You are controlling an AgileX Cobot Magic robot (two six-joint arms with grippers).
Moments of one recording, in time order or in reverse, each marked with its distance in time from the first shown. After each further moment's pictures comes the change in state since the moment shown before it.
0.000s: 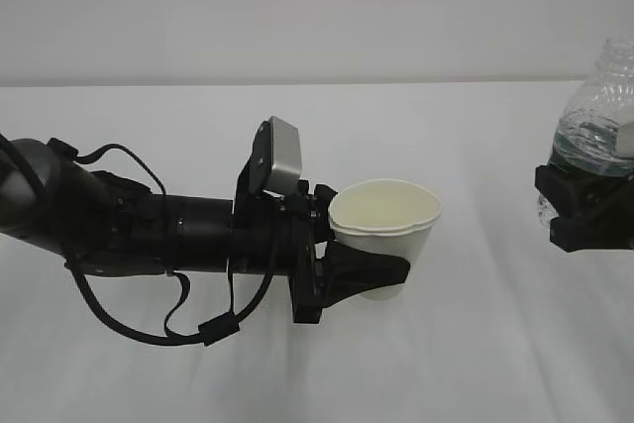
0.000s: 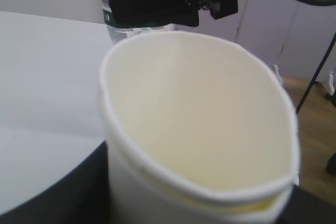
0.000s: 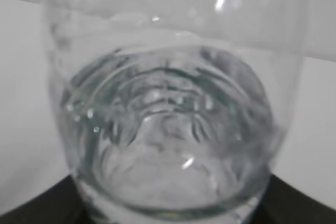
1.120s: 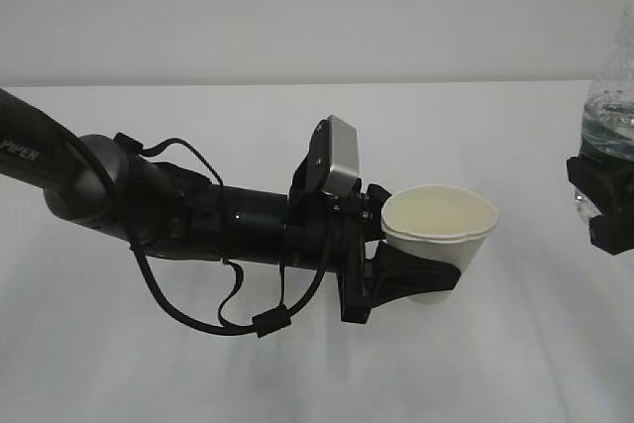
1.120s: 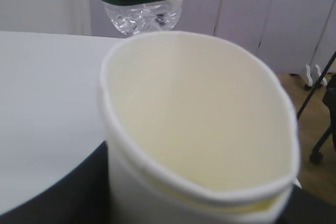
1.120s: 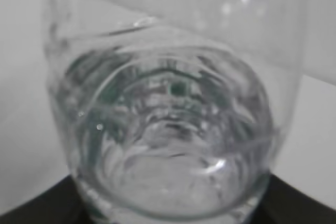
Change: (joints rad) left arm -0.070 0.097 -0.181 0.060 0.013 -0.054; right arm 0.000 -0.291 -0.026 -0.141 0.363 0.021
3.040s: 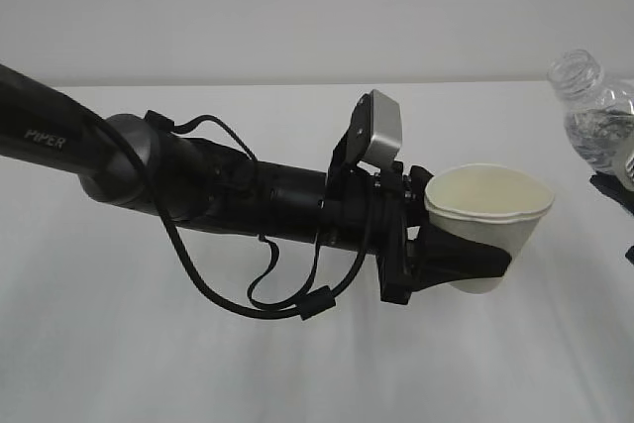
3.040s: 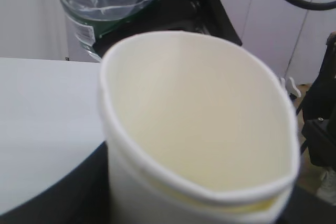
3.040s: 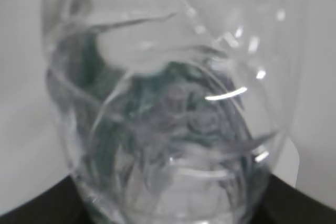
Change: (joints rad) left arm -0.055 0.004 -0.132 0.057 0.004 -0.162; right arm 0.000 -0.039 -0.095 -0.120 0.268 -0.418
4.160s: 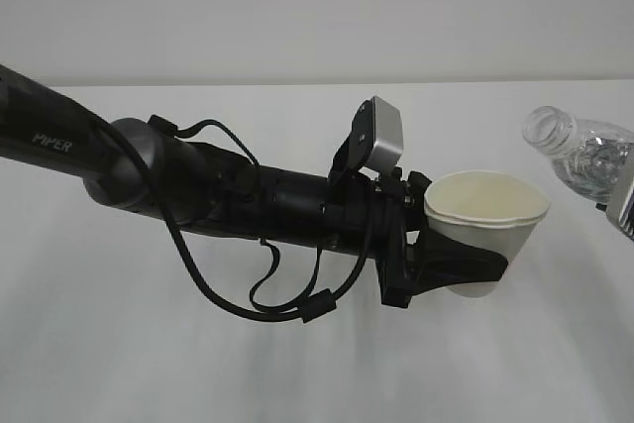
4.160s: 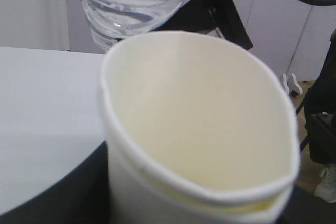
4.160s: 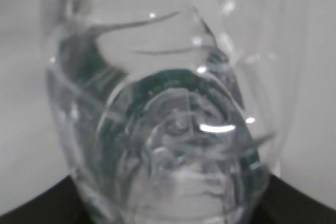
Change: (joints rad) left arm 0.000 0.012 -0.001 0.000 0.017 -0.004; right arm 0.000 0.000 0.000 -0.247 0.060 -0.004
